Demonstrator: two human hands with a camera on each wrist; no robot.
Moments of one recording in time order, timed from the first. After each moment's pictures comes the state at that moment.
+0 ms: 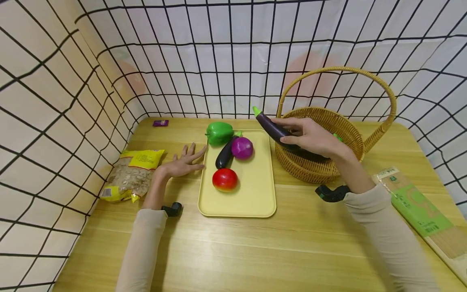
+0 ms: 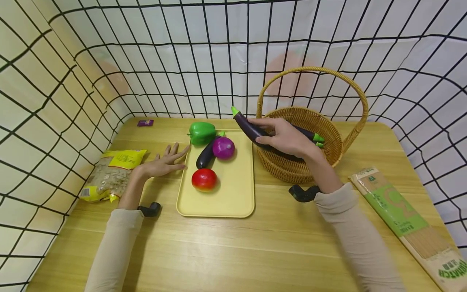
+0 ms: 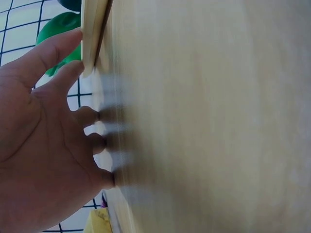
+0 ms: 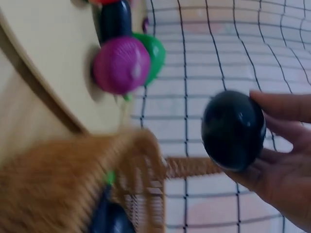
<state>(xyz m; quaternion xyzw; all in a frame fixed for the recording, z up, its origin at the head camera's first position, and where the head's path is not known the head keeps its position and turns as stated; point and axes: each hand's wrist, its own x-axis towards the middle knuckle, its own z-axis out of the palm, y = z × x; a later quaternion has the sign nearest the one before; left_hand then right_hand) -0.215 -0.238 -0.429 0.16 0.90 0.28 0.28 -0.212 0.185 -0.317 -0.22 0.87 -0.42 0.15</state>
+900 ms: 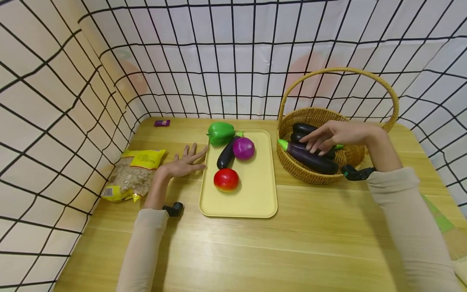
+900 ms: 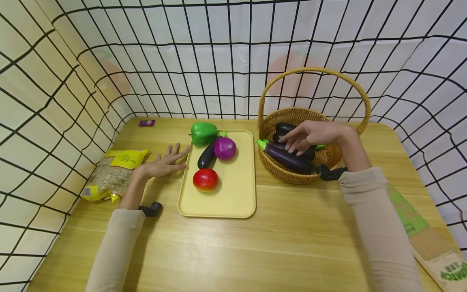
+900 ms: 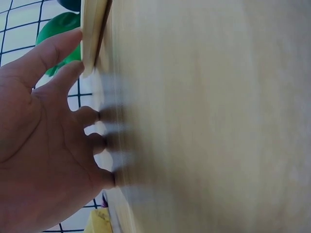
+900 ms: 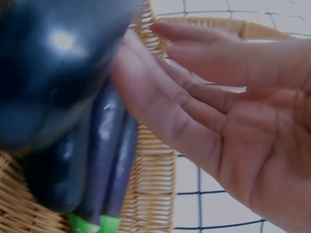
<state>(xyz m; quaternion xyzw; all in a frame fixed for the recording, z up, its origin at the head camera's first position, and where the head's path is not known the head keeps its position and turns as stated) -0.214 -0.240 -0.427 0.16 0.90 0.28 0.28 -0.258 0.266 -0.321 -0.26 0.83 -0.32 0.38</state>
